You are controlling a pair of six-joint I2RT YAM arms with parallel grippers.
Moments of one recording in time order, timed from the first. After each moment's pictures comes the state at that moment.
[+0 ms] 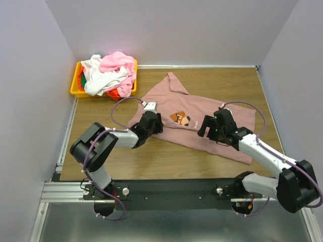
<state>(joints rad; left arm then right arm) -0.67 1.67 0.65 0.45 -0.22 -0.52 0.45 1.15 0.64 -0.36 0.09 0.65</state>
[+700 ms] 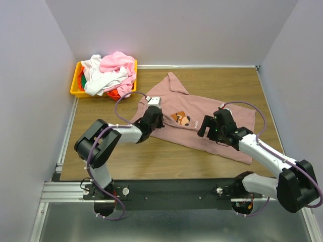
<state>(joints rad) -0.67 1.73 0.76 0.44 -0.22 -0.49 0.45 1.15 0.64 -0.36 0.10 0.65</state>
